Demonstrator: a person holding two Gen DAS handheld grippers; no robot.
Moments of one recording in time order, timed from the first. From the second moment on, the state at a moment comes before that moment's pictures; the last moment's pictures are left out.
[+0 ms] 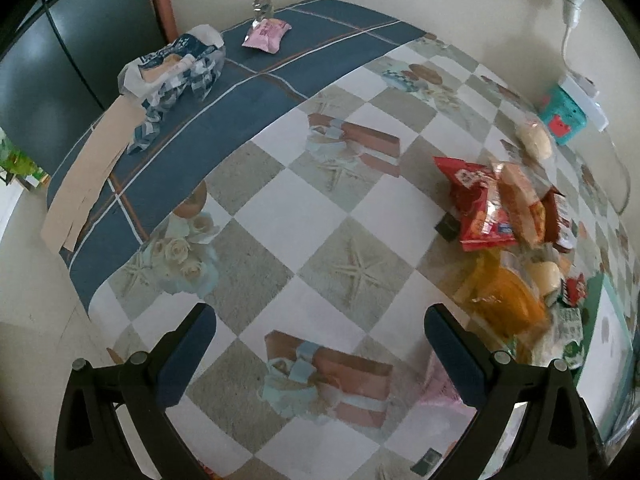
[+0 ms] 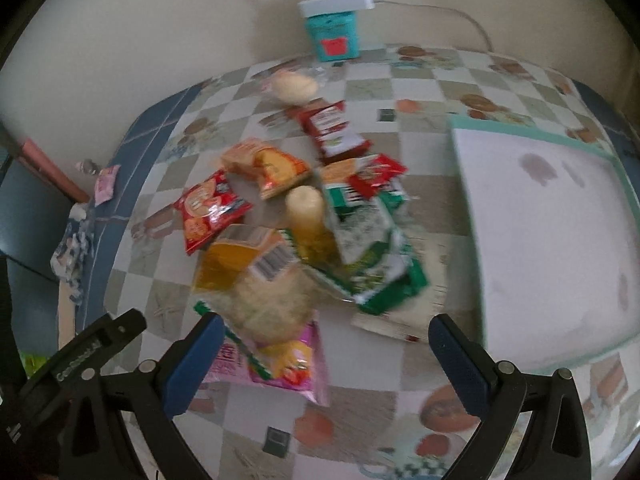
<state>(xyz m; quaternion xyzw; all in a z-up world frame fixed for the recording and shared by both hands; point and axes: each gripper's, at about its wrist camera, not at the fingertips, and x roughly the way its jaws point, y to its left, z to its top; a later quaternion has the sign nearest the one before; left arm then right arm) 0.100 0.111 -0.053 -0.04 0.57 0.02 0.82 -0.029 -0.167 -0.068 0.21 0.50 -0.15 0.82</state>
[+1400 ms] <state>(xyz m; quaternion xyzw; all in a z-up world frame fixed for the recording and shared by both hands) 0.085 0.079 -0.065 -0.02 0.62 0.01 0.79 -0.029 -0.188 -0.082 0.26 0.51 -0.12 0.81</state>
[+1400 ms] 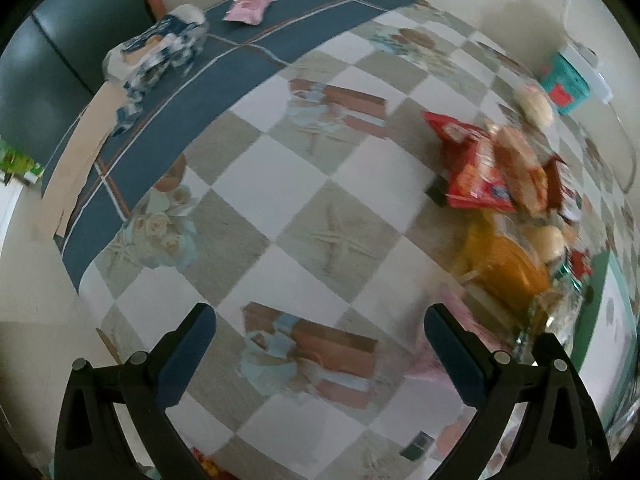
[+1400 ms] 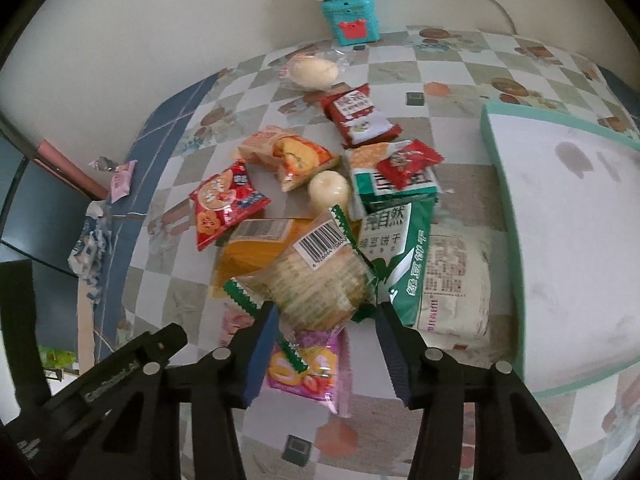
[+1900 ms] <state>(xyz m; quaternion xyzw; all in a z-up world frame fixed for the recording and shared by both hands) 0.073 0.032 -0.088 -0.10 0.67 -0.02 0.73 -0.050 -0.223 -0.088 0.30 0.51 -0.14 0.80</state>
